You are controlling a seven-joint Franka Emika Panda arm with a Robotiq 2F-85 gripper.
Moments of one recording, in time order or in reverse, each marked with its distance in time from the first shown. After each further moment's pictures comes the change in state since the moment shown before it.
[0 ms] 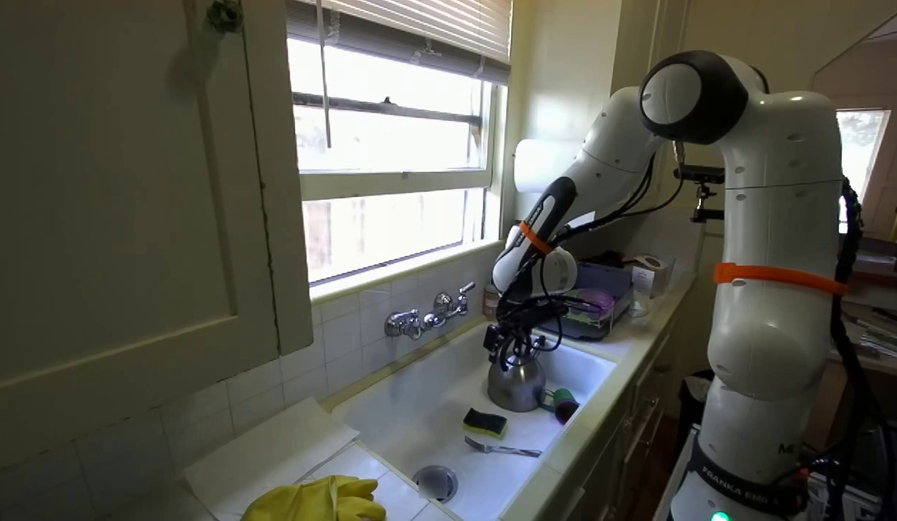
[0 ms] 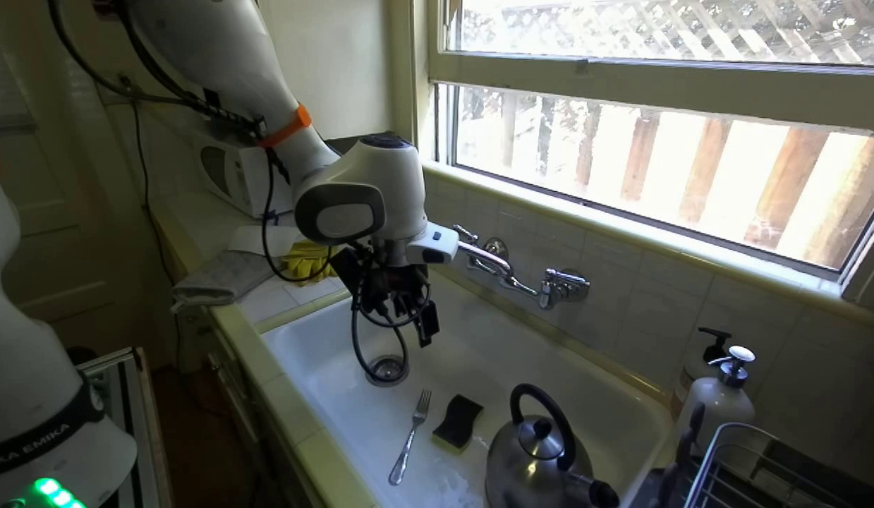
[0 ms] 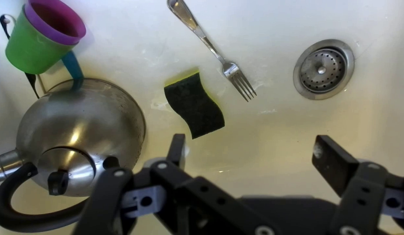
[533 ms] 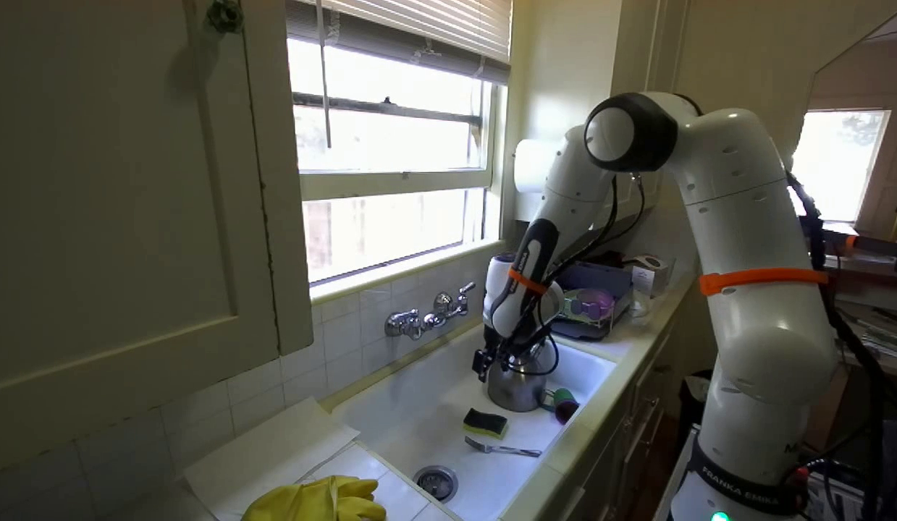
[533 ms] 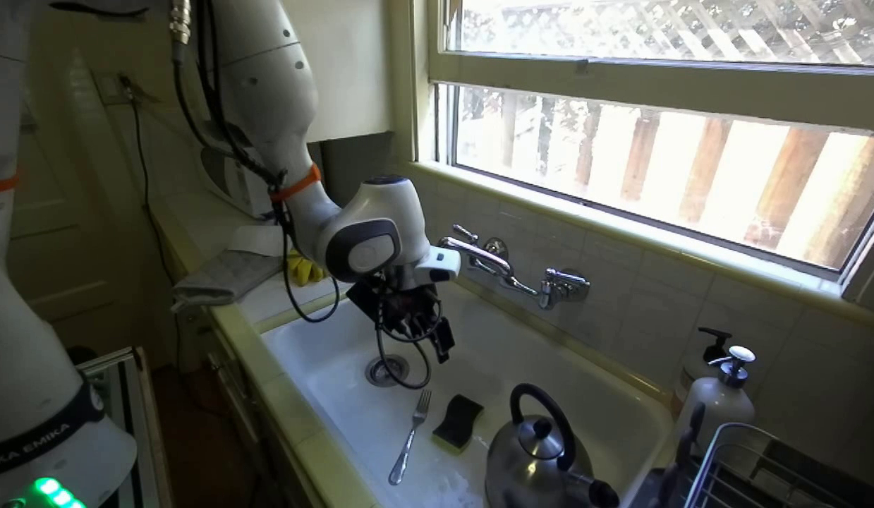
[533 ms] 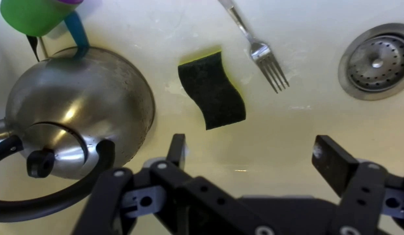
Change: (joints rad) arm 0.152 0.249 -0.135 0.094 -0.302 0.222 0.265
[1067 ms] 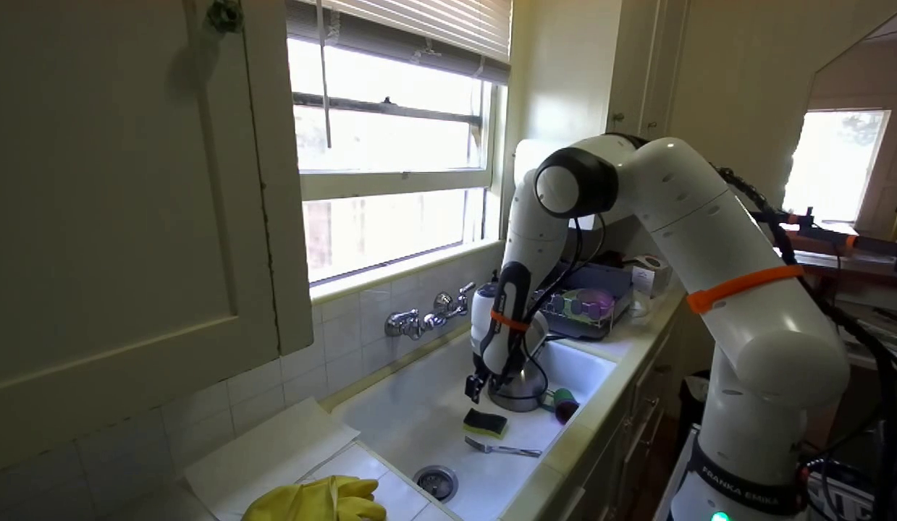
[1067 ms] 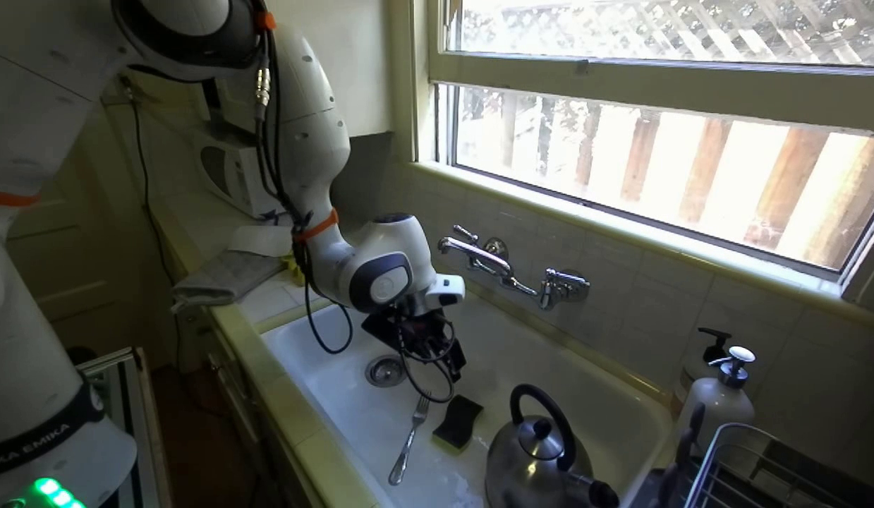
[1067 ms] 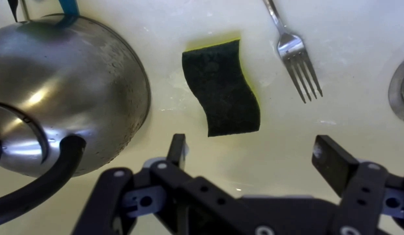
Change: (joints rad) arm 0.131 0.267 -0.097 0.153 -0.013 0.101 0.009
